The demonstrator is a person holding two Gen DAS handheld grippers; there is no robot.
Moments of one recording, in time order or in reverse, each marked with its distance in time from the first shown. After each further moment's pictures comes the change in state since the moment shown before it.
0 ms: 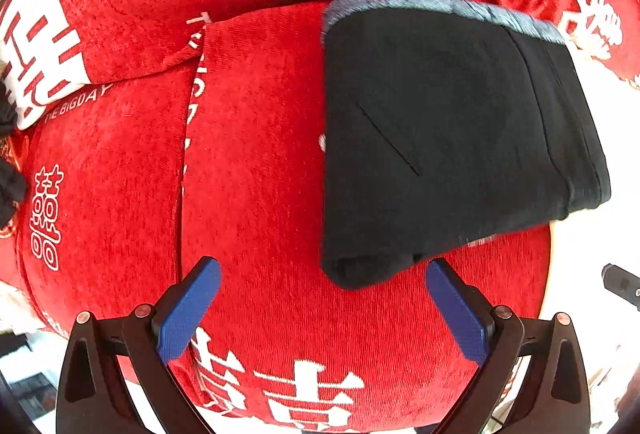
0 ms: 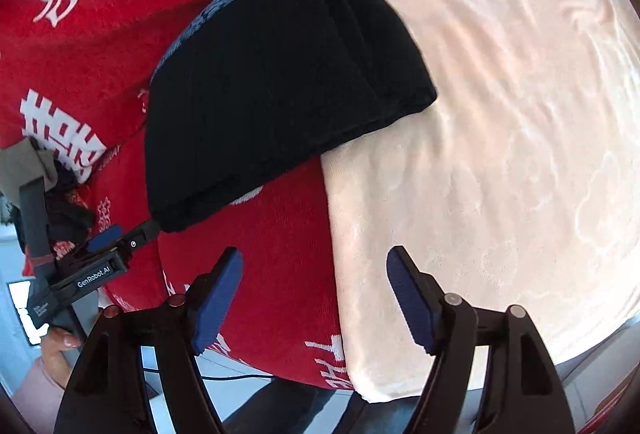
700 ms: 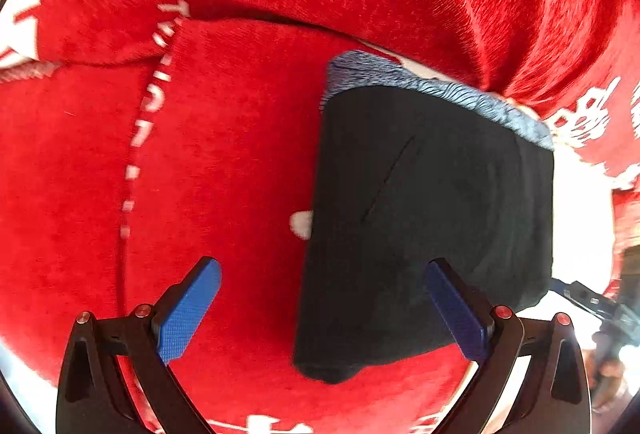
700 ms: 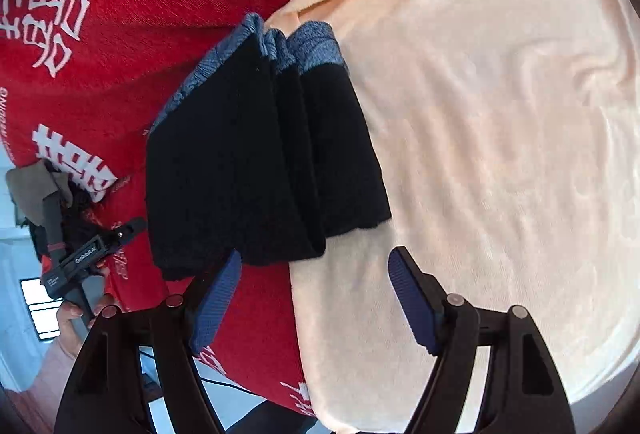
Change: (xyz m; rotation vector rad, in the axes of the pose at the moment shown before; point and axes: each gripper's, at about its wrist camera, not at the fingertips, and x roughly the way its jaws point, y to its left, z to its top) left arm 0.030 0.037 0.065 -0.166 0.031 -0.328; right arm -0.016 -0.042 0.081 -0.033 -0.017 0.090
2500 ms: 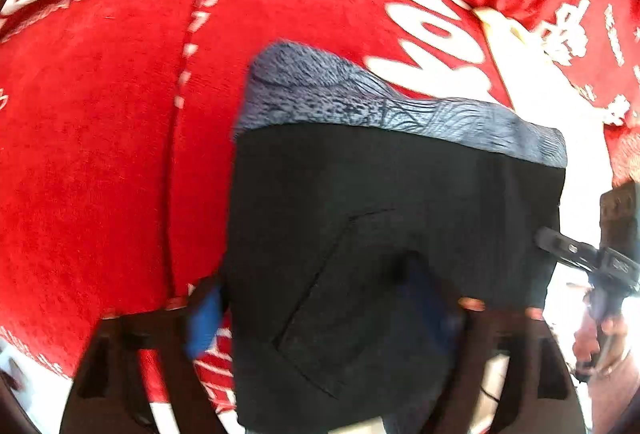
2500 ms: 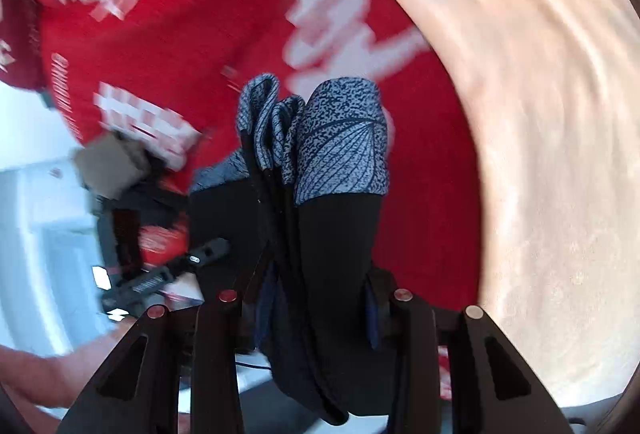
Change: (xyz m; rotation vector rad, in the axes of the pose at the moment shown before) left arm -0.001 0.063 -0.108 0.123 0.061 0.015; right arm 0.079 0.050 -0.107 0.029 0.079 0.236
